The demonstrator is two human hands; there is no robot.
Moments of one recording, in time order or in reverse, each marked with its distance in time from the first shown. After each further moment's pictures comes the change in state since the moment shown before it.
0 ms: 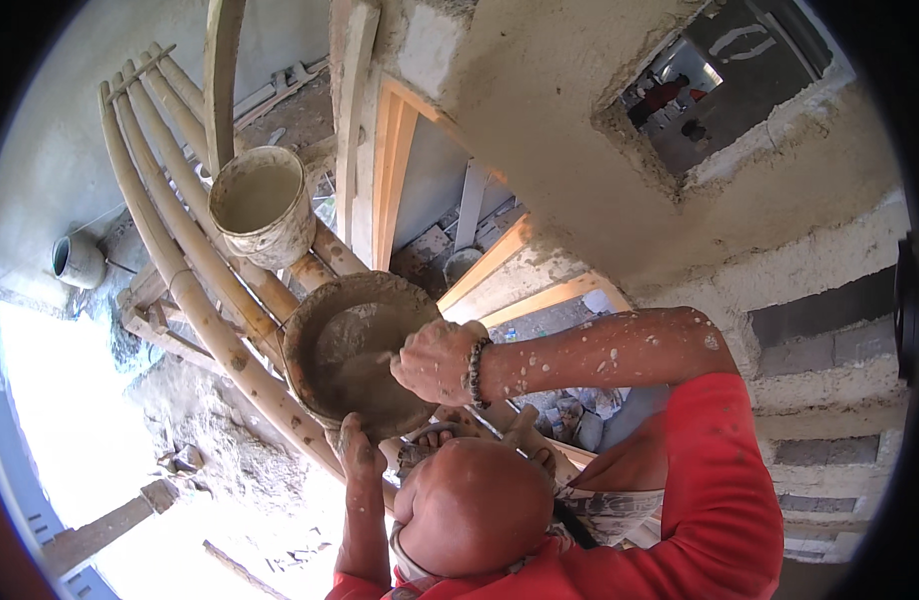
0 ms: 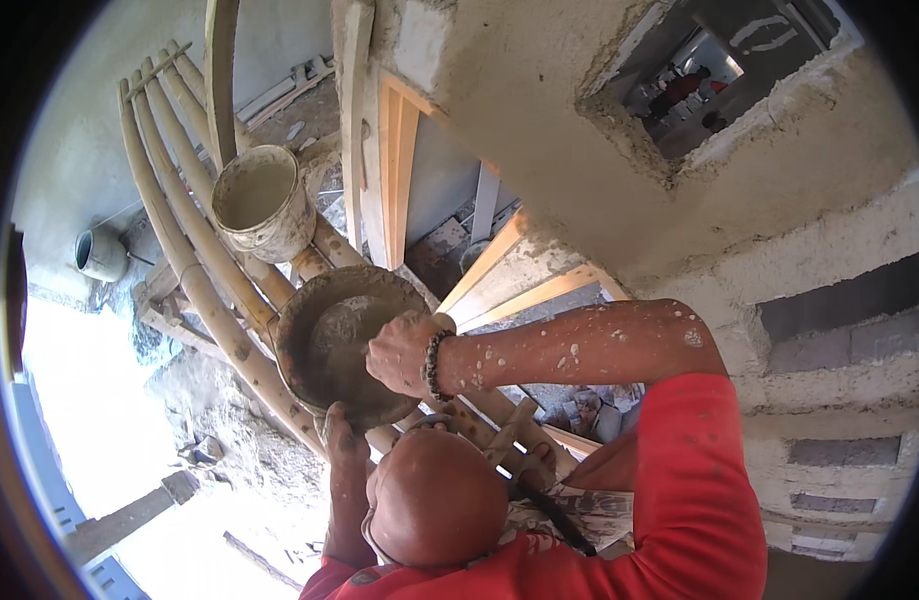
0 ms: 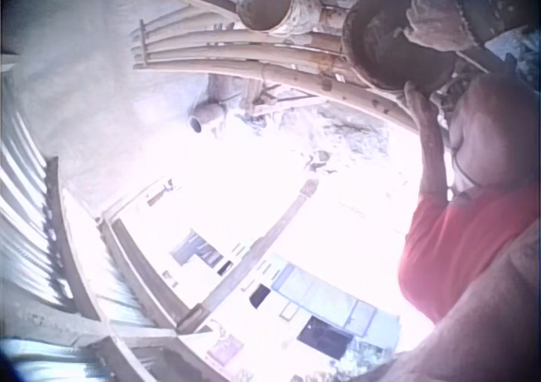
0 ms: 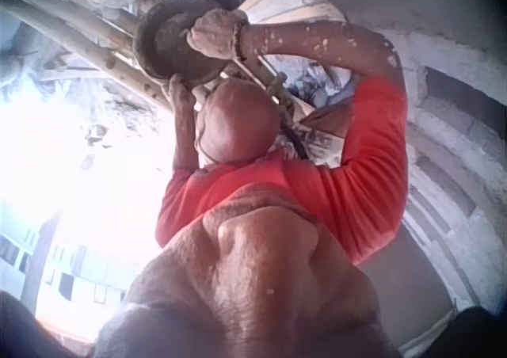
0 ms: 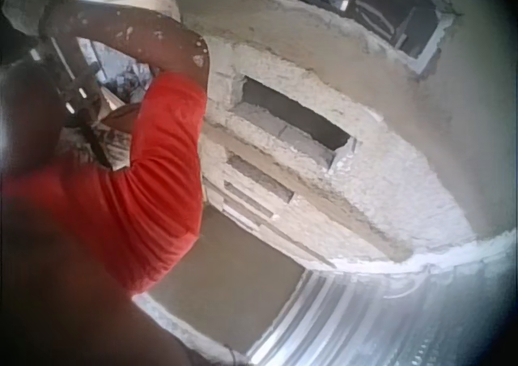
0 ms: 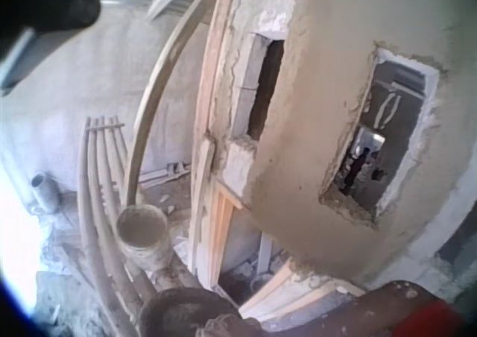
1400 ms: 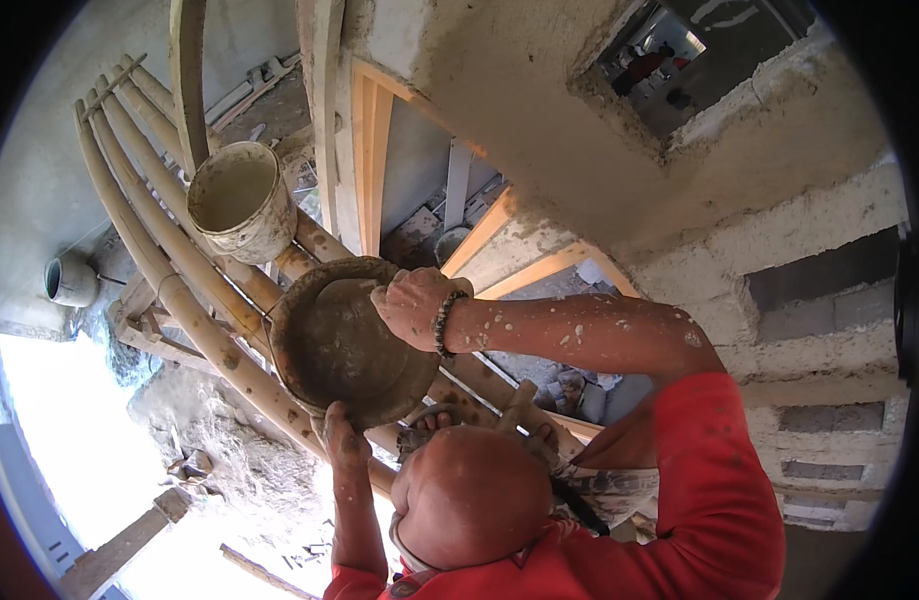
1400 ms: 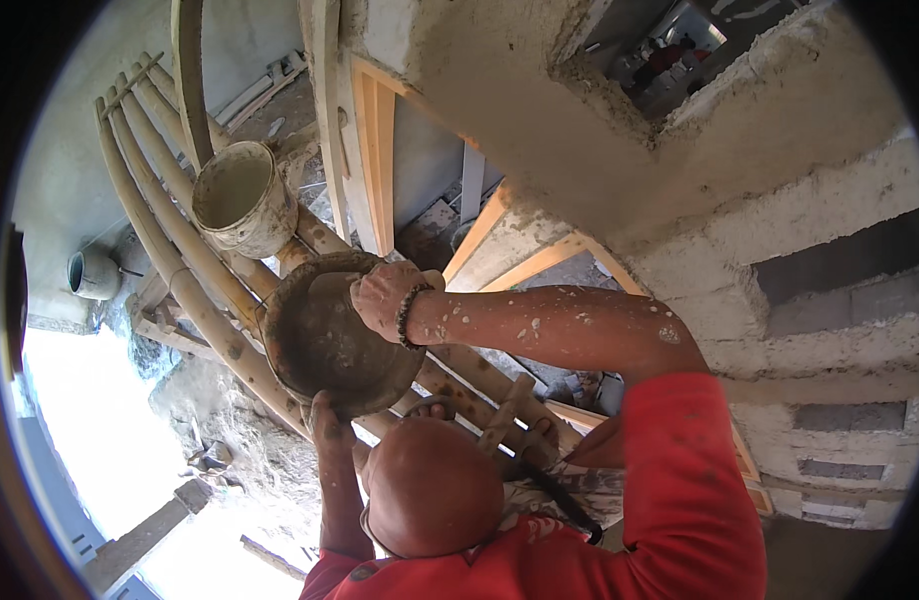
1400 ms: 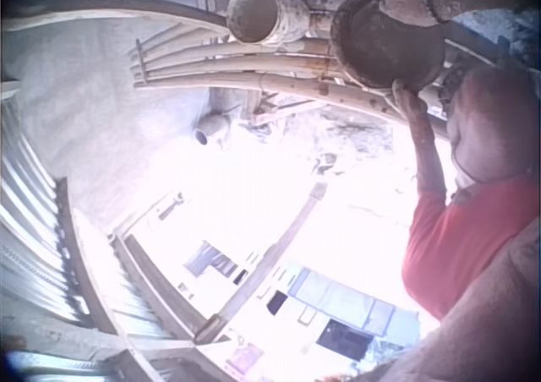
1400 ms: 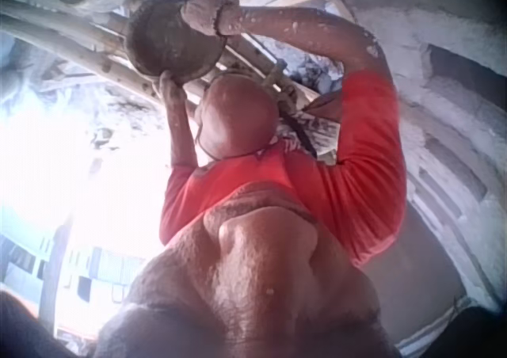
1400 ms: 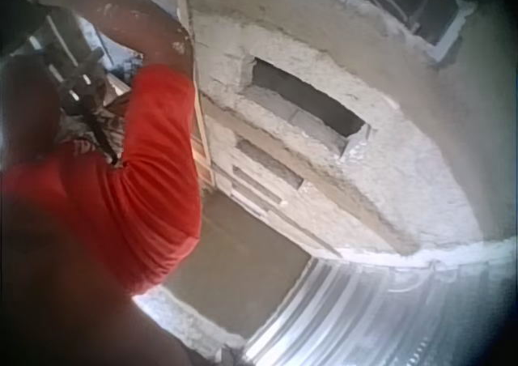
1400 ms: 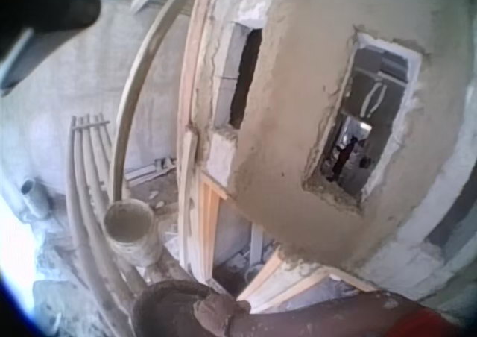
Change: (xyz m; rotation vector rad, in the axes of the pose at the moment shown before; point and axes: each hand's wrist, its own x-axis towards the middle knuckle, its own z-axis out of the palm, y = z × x) left_hand 0.007 -0.028 -0.010 -0.036 0.005 0.053; right_hand 0.032 0.026 0.032 0.087 0.225 0.376
